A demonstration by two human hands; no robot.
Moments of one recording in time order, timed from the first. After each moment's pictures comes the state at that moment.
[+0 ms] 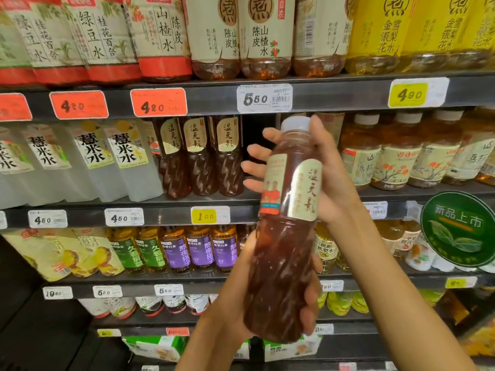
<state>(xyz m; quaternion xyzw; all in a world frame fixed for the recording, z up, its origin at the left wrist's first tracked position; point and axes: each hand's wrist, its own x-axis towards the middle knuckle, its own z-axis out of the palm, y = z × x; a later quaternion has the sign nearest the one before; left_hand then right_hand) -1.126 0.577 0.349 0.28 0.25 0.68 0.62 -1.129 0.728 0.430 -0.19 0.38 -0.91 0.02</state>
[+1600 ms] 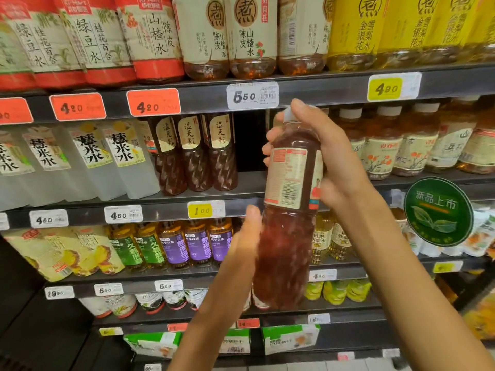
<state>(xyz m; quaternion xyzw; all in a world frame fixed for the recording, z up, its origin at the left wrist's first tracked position) -1.111 0.582 0.373 0.18 0.58 0.71 0.34 -1.103 0.725 0.450 -0.04 0.53 -0.82 -0.20</state>
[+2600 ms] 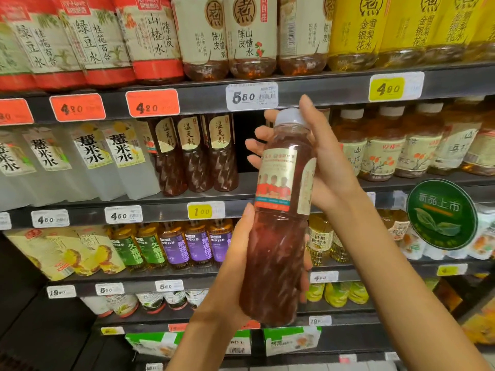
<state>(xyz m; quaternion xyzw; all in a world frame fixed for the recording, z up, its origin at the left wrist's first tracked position) -1.112 0.577 0.363 0.24 0.37 0.73 0.52 -1.108 0.727 0.444 -0.12 0.45 -0.88 -0.11</state>
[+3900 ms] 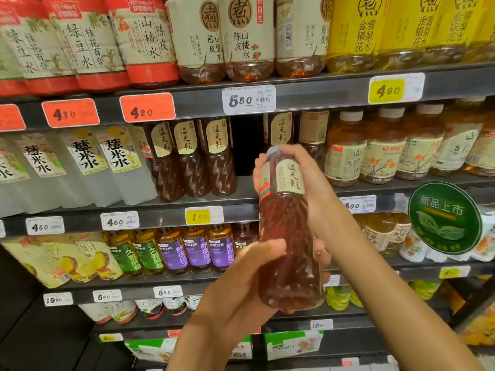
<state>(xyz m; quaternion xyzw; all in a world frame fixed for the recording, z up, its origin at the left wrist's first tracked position) -1.104 0.575 0.378 0.26 0.41 0.72 0.49 -1.133 0.732 0.413 0.07 0.30 -0.95 -0.05</state>
